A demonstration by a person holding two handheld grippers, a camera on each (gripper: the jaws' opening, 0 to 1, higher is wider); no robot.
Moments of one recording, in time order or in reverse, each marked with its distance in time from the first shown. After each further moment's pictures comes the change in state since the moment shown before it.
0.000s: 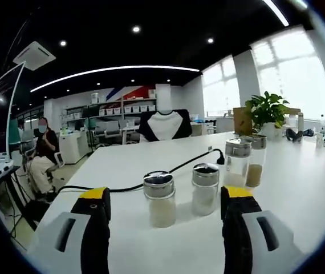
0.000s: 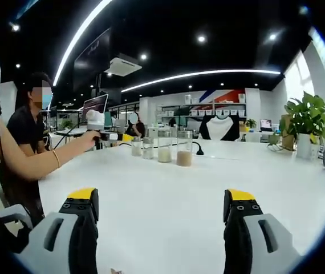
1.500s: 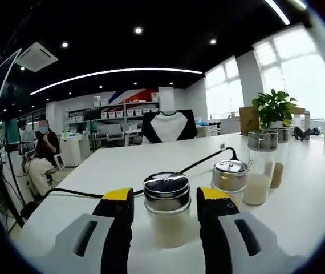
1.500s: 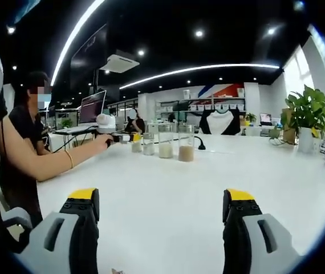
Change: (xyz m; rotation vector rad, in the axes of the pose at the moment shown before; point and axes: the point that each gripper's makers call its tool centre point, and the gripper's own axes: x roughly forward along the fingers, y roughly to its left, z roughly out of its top) left arm 0.034 -0.009 -0.014 0.015 -0.039 0.014; right arm 0.013 0.005 -0.007 0.016 0.033 -0.010
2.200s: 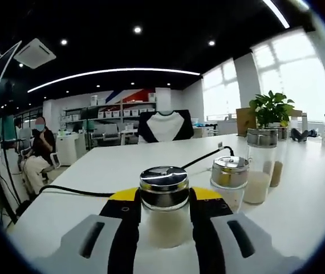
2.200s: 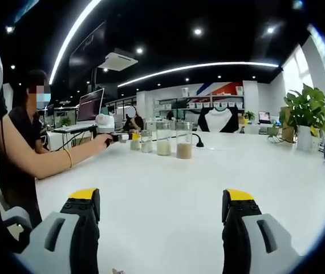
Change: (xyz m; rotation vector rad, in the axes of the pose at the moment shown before) left arm -0.001 -0.007 -0.008 -0.023 -0.002 -0.032; right arm 0.001 -0.003 -0.005 0.015 0.018 -0.003
